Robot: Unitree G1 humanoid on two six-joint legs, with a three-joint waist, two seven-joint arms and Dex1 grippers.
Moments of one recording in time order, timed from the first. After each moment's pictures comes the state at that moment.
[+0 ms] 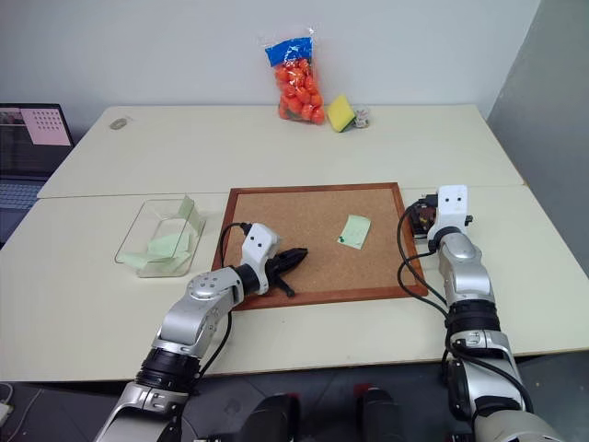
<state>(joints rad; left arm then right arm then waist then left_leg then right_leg) -0.38 0.30 -0.14 0.12 -0.16 0.37 -0.62 -0.65 -0.30 -0.16 0.52 0.06 0.26 0.09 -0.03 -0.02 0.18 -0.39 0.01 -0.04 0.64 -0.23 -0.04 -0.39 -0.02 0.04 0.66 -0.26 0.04</state>
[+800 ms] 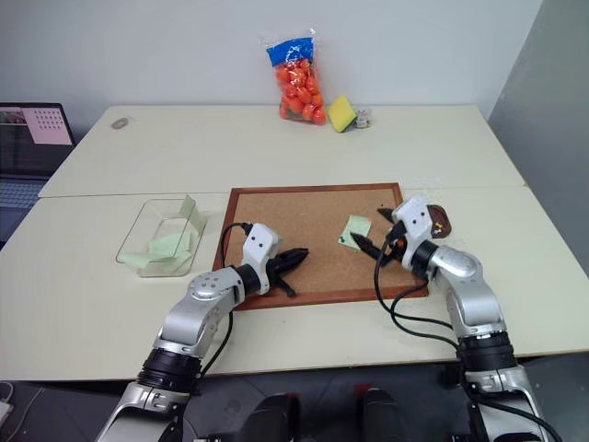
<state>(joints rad) -0.38 0.29 -0.14 0.13 -0.16 0.37 -0.62 -0.41 -0.38 0.08 0.08 0.25 0.25 0.73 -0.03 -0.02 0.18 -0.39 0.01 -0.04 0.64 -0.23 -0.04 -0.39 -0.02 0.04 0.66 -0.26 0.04</state>
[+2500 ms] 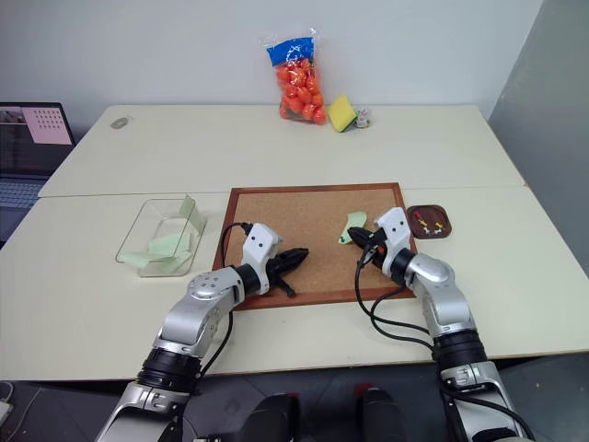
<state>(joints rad) -0.38 0.29 -0.14 0.12 -0.16 0.37 -0.62 -0.47 -0.26 0.06 0.23 0.22 0.16 0.69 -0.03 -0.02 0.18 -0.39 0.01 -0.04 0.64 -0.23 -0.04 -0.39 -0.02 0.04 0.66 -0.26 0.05</state>
